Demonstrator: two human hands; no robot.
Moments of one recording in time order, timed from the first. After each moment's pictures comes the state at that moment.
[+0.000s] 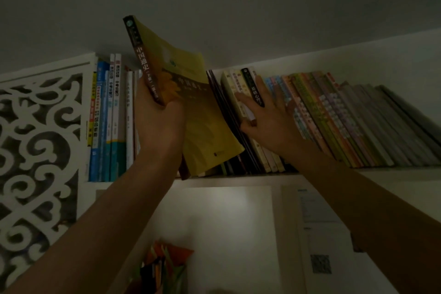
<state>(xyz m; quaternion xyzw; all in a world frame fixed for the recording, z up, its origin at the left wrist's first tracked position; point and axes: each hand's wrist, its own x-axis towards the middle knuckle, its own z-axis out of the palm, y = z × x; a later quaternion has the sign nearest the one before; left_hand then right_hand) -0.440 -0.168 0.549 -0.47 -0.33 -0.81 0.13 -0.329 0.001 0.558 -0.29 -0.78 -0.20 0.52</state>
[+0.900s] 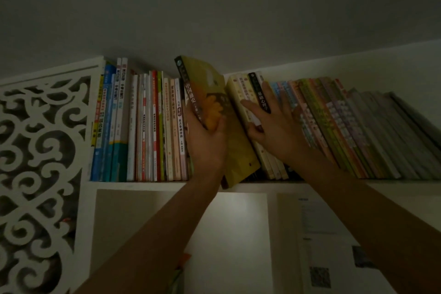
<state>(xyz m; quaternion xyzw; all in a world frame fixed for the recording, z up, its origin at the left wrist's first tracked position) -0.404 -0.108 0.529 -0.43 -0.44 -0.76 0.19 -0.317 0.009 0.559 -0.27 -0.78 -0.22 0.52</state>
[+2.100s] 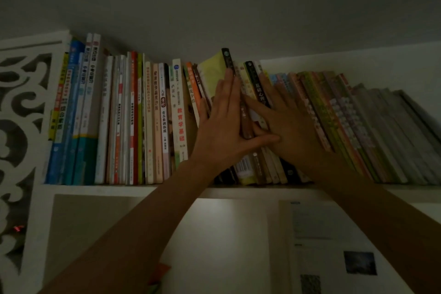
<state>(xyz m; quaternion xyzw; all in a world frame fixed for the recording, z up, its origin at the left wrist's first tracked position) -0.435 -0.046 0.546 -0.66 -0.46 -0.44 0.41 -0.308 0.023 0.555 -0.29 -0.77 -0.30 0.48</state>
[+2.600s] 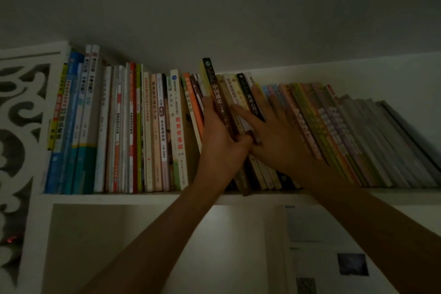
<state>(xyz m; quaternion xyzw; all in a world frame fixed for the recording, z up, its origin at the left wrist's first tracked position) -0.414 -0.071 0.534 -0.65 -0.32 -0.68 0.10 -0.311 0.019 0.552 -0.28 -0.79 -0.28 0.47</state>
